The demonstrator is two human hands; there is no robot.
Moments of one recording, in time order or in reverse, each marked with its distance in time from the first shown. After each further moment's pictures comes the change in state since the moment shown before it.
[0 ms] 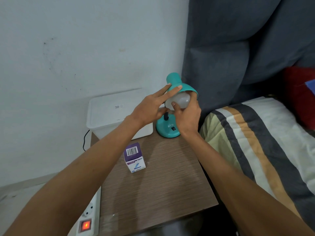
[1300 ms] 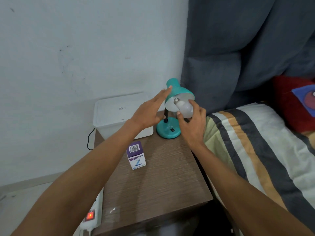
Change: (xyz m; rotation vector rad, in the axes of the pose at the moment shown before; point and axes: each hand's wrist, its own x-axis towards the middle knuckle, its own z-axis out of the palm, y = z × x) left_hand -0.021 0.025 -0.019 0.024 -0.053 -0.188; right_hand -0.030 0.016 -0.035 -0.088 -0.002 -0.095
